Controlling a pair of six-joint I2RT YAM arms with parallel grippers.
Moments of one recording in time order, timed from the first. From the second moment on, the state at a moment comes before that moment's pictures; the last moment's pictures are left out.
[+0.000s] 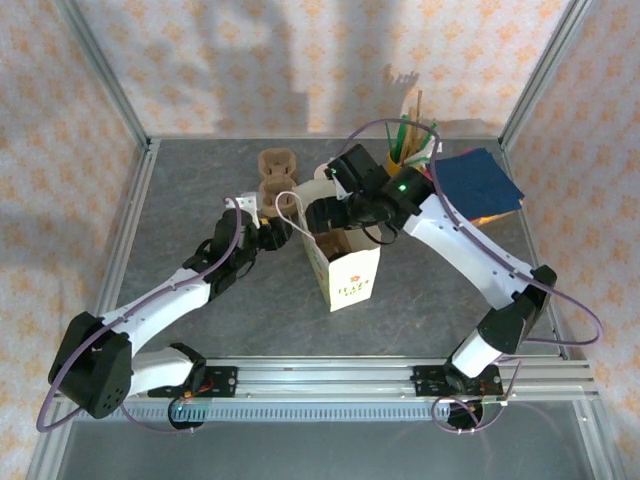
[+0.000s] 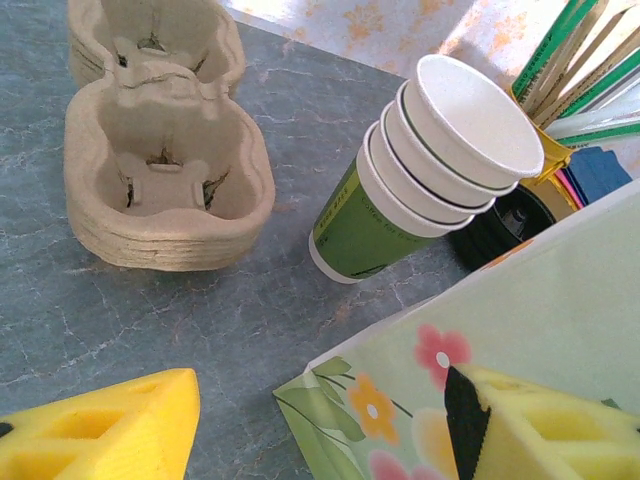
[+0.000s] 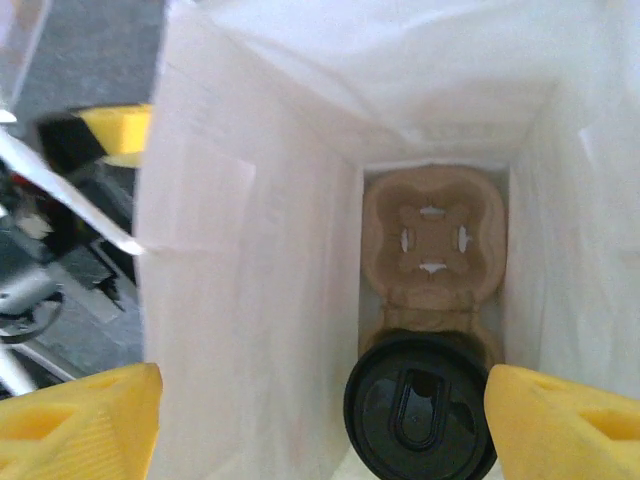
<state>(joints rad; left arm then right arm) -0.45 1.19 0.65 0.09 -0.06 -0.56 0.79 1.58 1.78 -1.12 -0.03 0.48</state>
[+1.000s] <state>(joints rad) -0.45 1.07 0.74 -0.12 -0.16 -0.56 0.29 1.60 1.83 -0.72 0.14 0.42</state>
